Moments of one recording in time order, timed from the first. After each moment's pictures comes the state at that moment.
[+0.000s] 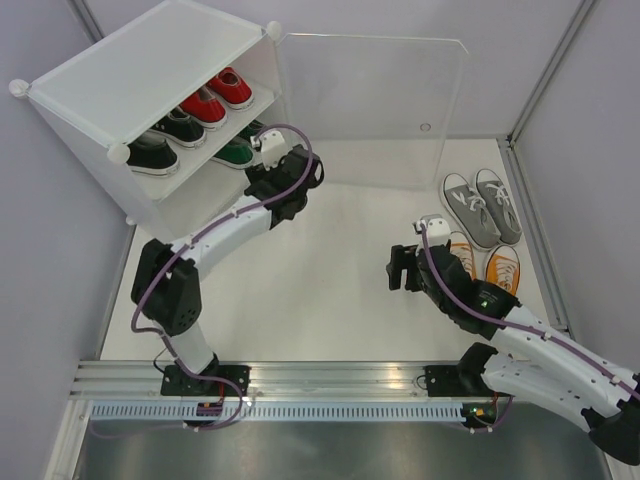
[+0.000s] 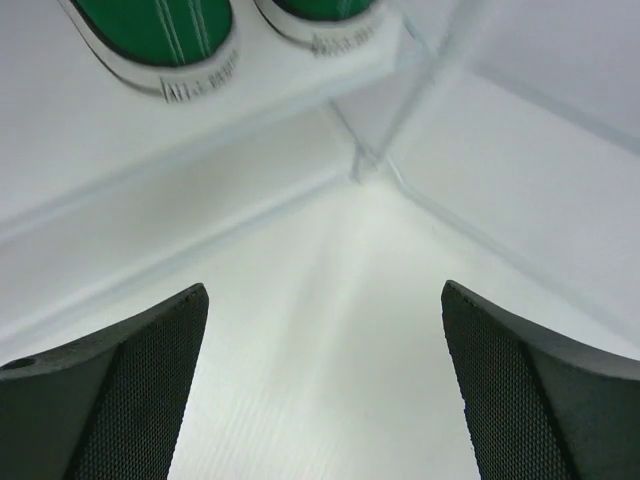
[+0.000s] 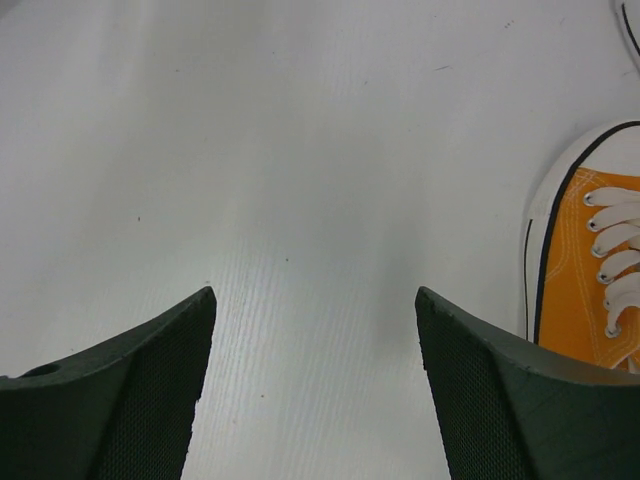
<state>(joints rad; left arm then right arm) -0.60 1.75 1.45 -0.36 -0.83 -0.73 0.80 0.79 0.65 -0.44 0.41 0.44</state>
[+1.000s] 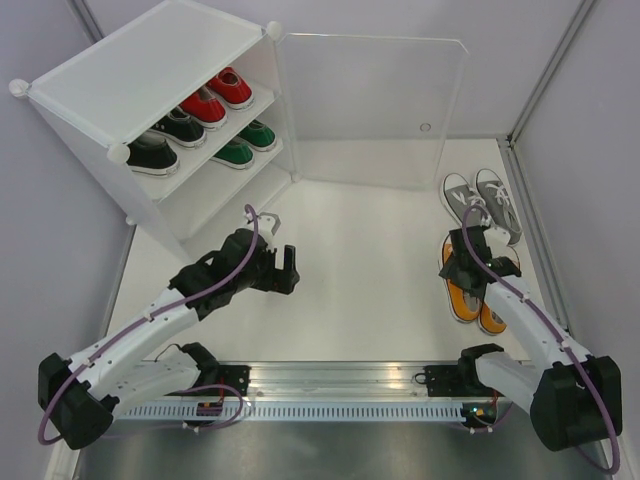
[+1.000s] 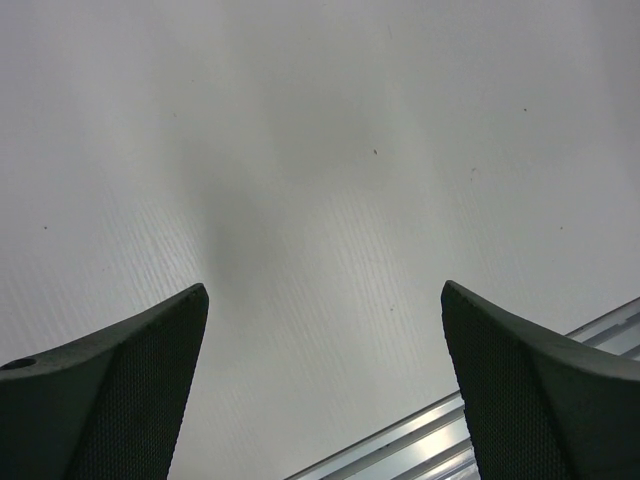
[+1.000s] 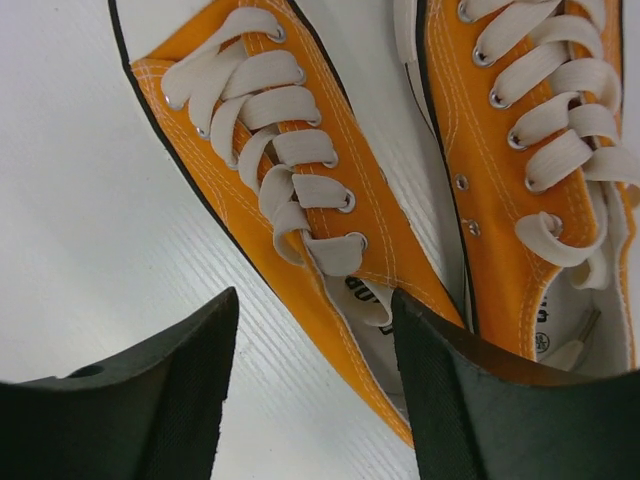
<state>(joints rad) -0.72 0.94 0.77 -0.56 -0.10 -0.41 0.21 1.01 0.65 -0.68 0.43 0.70</state>
